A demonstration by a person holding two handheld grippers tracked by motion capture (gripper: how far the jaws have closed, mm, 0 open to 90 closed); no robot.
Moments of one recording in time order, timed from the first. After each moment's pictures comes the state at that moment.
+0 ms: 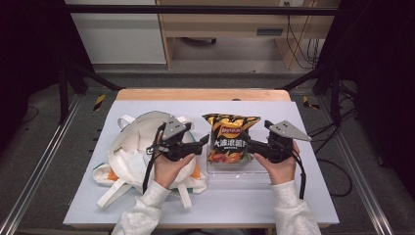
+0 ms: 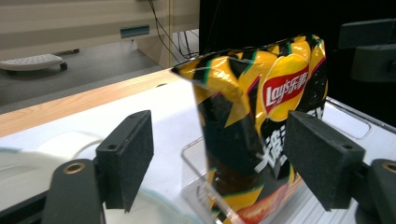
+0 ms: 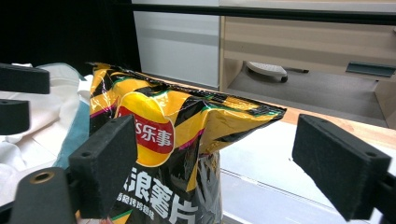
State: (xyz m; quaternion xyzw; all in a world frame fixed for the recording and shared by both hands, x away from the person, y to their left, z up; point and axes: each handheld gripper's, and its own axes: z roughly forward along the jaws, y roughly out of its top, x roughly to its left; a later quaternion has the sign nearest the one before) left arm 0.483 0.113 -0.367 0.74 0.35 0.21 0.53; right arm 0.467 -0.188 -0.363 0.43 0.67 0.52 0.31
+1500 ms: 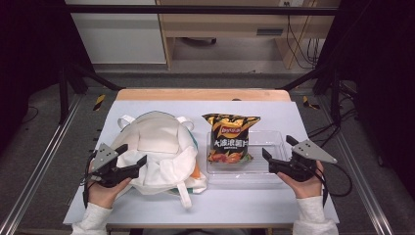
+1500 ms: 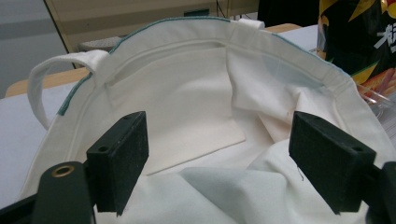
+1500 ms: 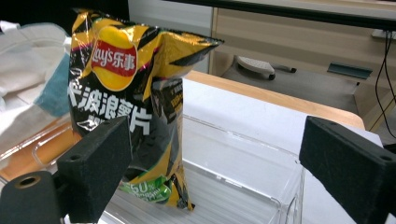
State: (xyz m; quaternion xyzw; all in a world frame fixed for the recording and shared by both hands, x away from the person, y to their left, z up) left arm 0.428 0.269 -0.408 0.72 0.41 0.28 0.48; right arm 0.428 -0.243 -0.386 0.41 0.69 0.50 0.33
